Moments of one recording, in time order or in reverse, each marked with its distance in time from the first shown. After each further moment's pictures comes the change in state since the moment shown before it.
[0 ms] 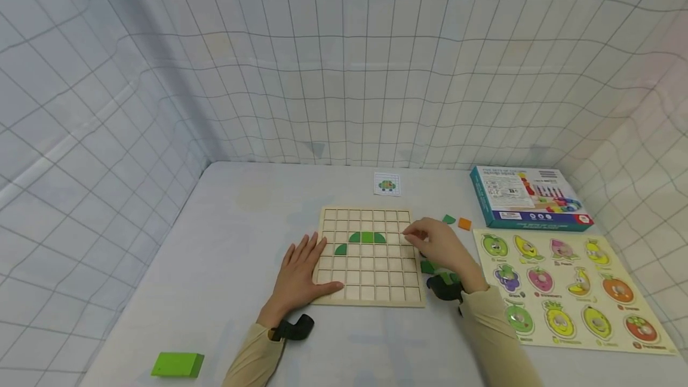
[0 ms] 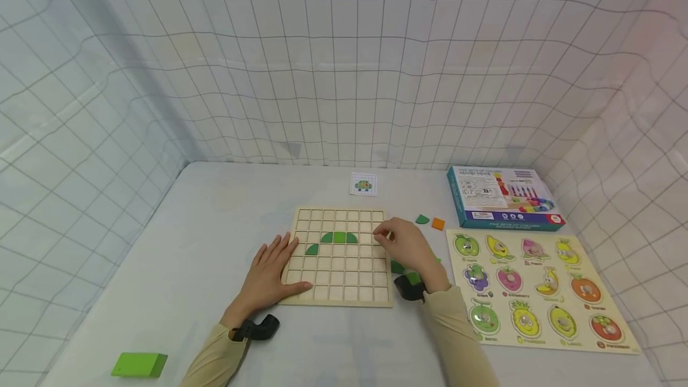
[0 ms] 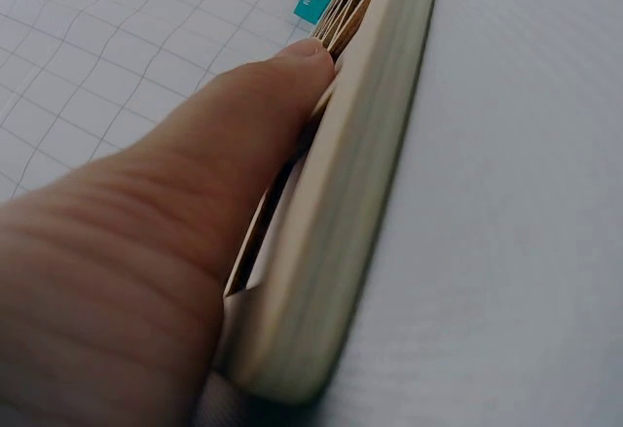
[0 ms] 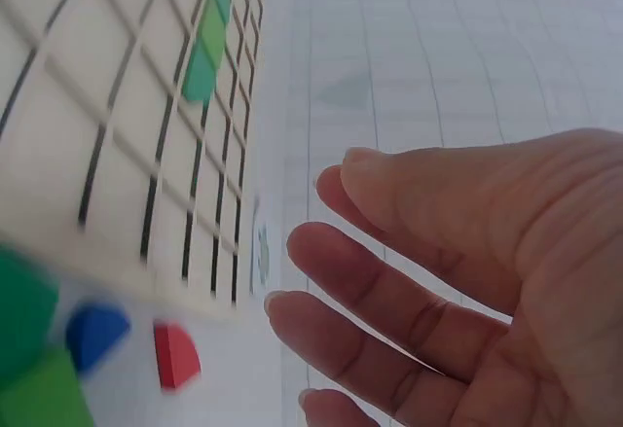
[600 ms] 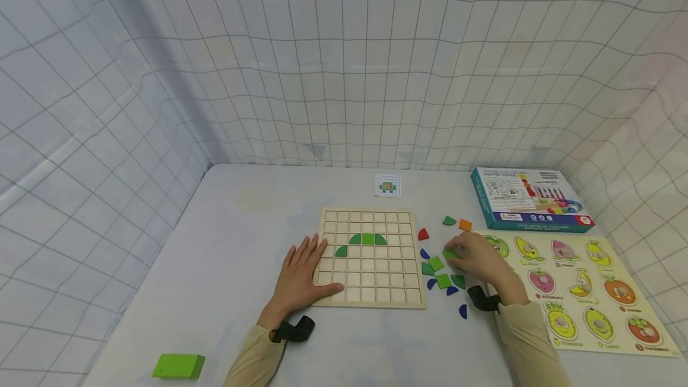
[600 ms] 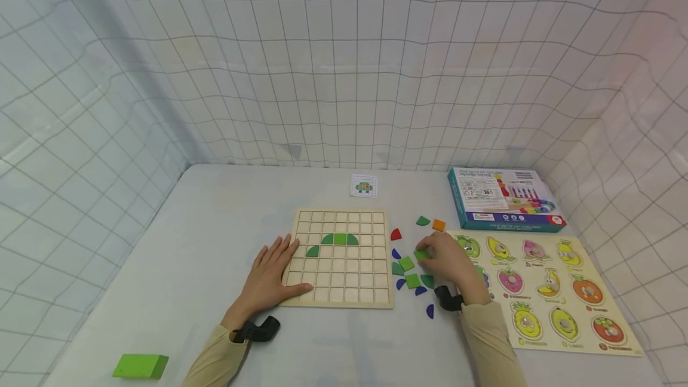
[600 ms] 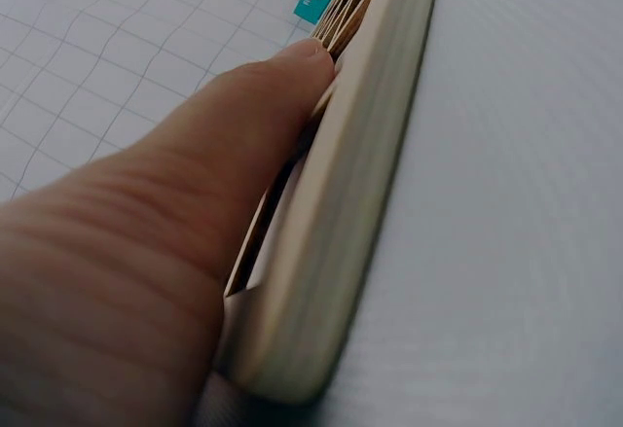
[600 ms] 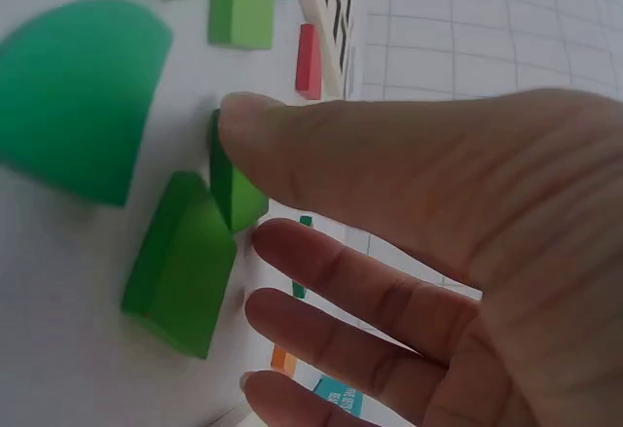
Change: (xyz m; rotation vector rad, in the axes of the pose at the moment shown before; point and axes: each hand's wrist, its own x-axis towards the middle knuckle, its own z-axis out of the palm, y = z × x) left_hand 0.000 -0.002 0.002 0.009 0.017 0.012; right_hand -0.042 0.054 -0.030 -0.110 -0.105 0.237
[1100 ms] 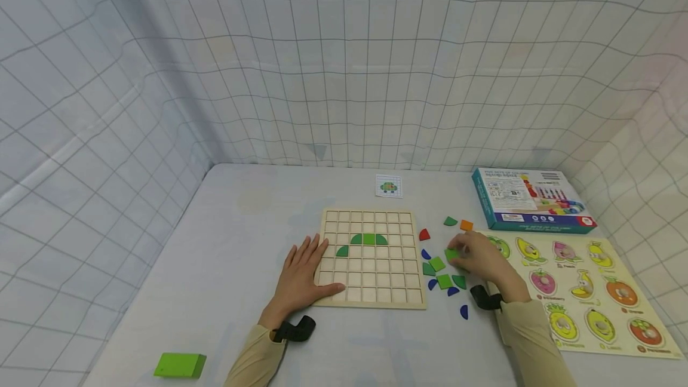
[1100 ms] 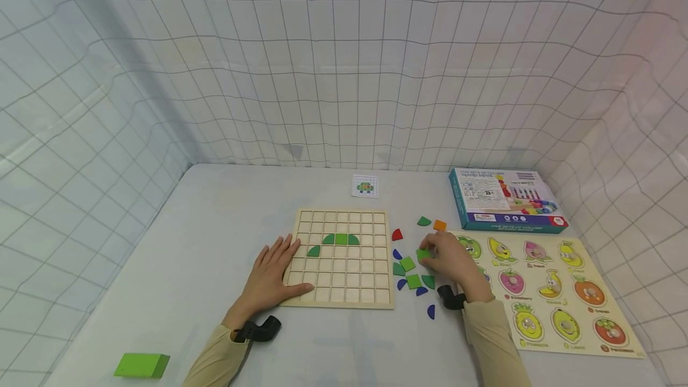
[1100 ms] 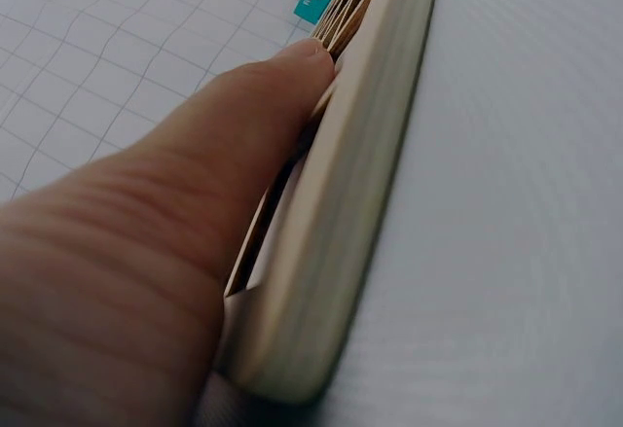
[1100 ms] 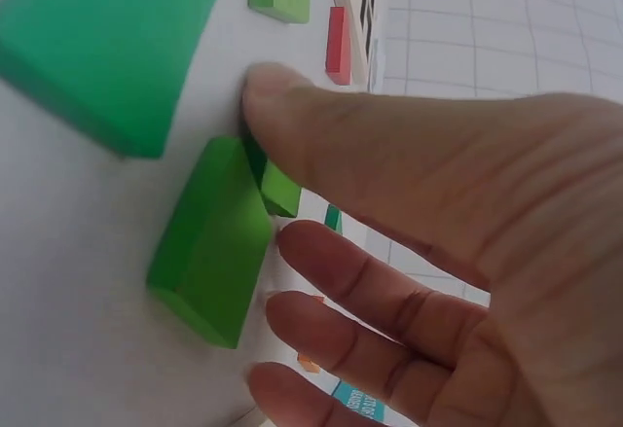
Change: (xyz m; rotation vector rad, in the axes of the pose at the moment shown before) left_hand -0.001 -0.001 0.001 -0.007 0.005 -0.001; right_hand 0.006 0.010 0.001 0.000 0.001 -0.018
